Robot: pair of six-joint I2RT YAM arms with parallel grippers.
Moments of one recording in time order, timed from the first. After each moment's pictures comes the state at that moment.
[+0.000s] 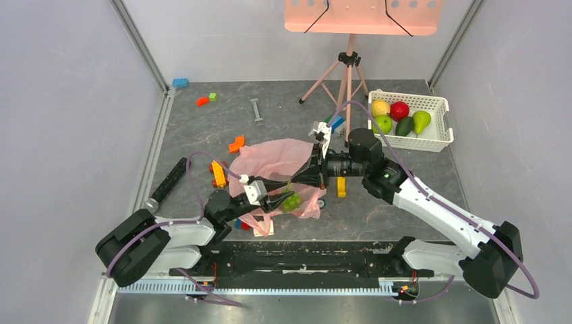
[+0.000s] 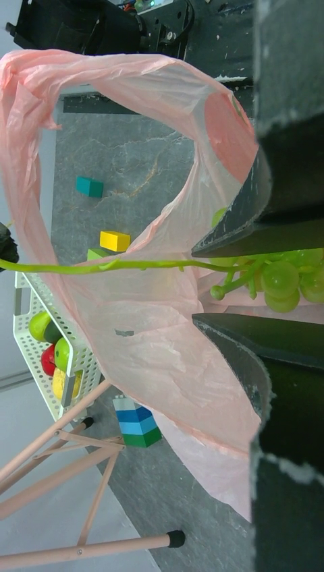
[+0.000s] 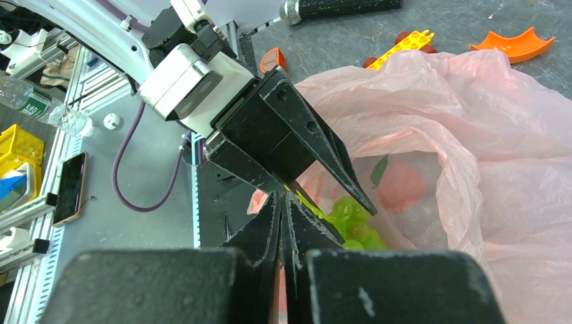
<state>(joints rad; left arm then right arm) -0.77 1.20 0.12 1.26 0.40 0.07 0.72 1.14 0.92 -0.04 -0.71 0.21</state>
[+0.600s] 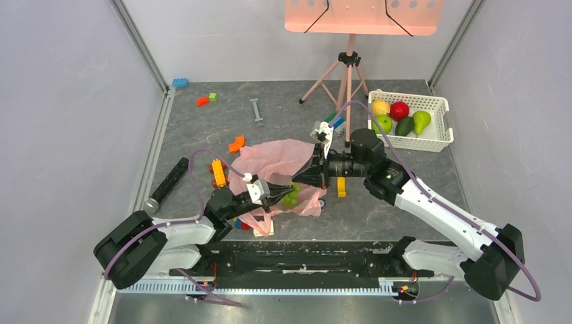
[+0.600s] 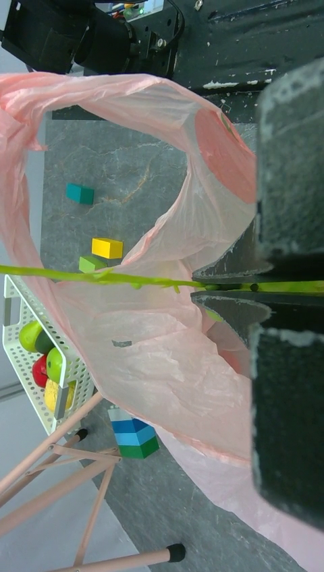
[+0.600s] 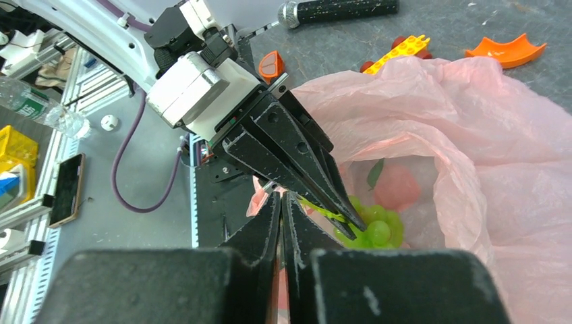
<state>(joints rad) -0.77 1.19 0.15 1.17 0.43 0.08 0.72 1.12 0.92 -0.05 -0.71 0.20</state>
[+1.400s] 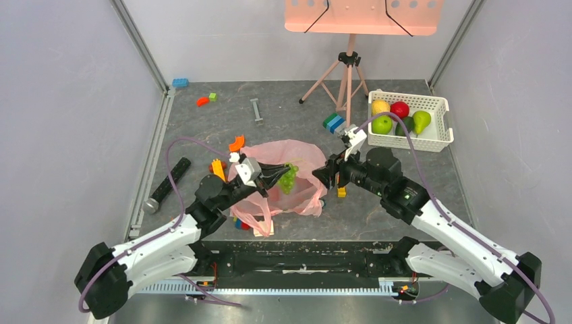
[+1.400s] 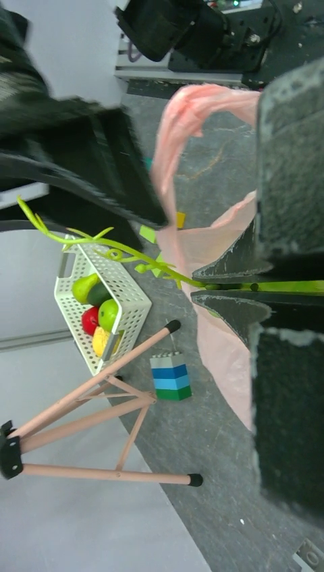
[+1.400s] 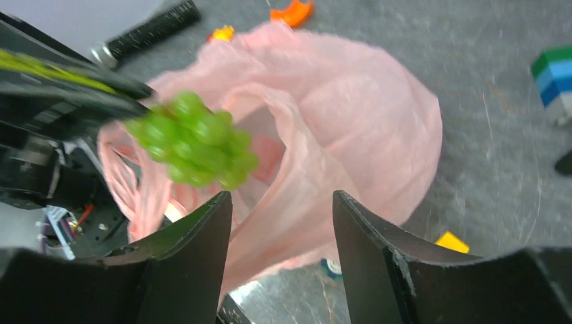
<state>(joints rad) -0.77 0.89 0.36 0.73 0.29 0.02 0.72 0.89 0.78 -0.14 -0.14 0.25</state>
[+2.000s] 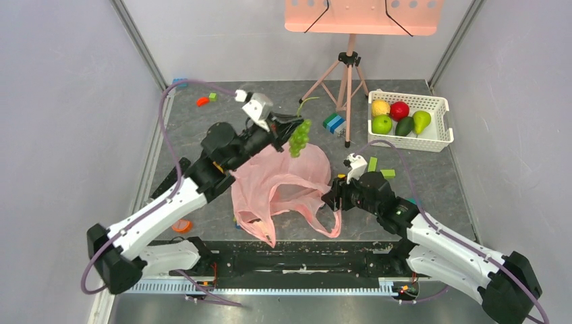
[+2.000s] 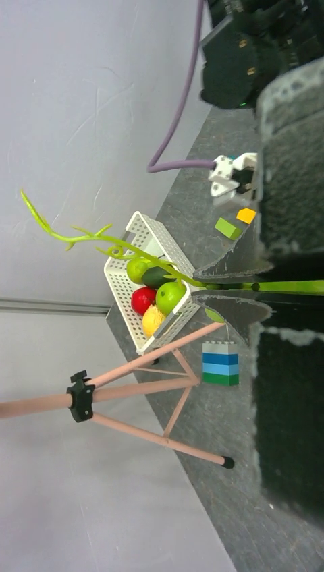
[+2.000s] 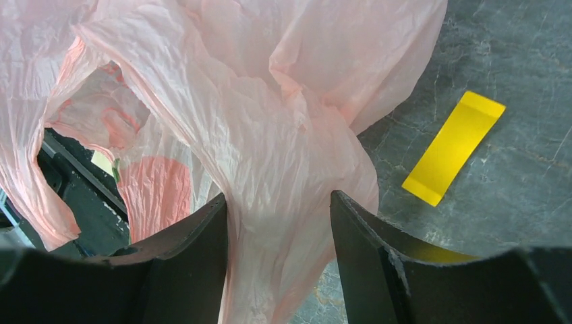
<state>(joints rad) -0.78 1.09 1.00 0.28 0.13 -0.12 0.72 0.85 0.44 -0.11 -0.06 0.39</state>
